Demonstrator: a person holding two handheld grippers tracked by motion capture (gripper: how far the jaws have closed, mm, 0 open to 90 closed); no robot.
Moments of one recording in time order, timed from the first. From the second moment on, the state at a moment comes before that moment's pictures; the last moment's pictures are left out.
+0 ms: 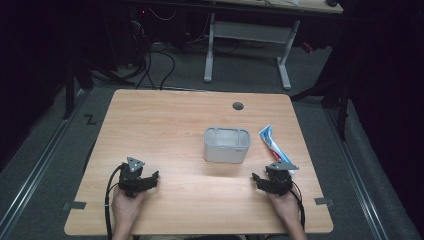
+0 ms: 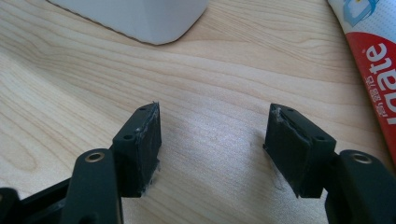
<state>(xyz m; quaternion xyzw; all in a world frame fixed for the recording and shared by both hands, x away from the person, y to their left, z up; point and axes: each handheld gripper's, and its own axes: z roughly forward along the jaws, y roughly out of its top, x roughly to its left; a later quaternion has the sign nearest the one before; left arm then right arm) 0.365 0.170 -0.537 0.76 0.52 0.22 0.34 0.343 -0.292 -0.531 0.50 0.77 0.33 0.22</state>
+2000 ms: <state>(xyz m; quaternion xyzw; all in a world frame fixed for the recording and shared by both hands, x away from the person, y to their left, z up) 0.365 0.170 -0.537 0.76 0.52 0.22 0.34 0.333 -0.334 -0.493 0.53 0.72 0.38 0.24</state>
